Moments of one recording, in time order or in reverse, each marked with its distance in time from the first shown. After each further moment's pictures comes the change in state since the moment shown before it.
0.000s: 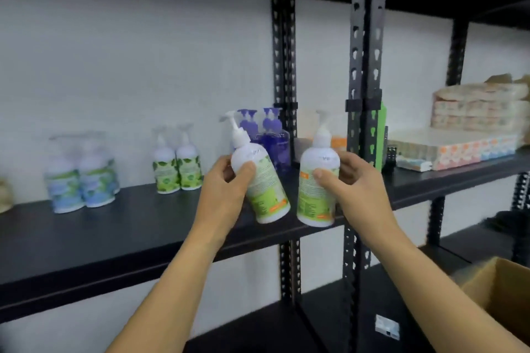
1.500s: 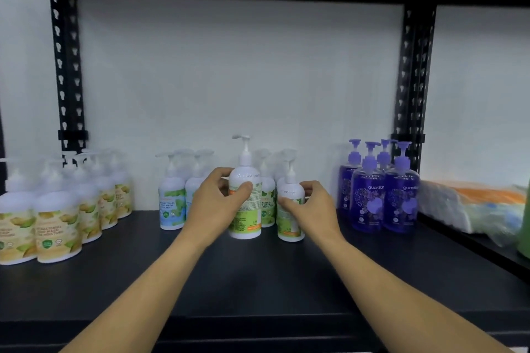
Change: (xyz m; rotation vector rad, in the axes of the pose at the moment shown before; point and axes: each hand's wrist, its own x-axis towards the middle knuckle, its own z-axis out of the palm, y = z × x) left_hand 0.096 -0.024 -0.197 0.428 0.289 0.024; right_hand 0.115 0.084 0.286 -0.126 -0.274 0.031
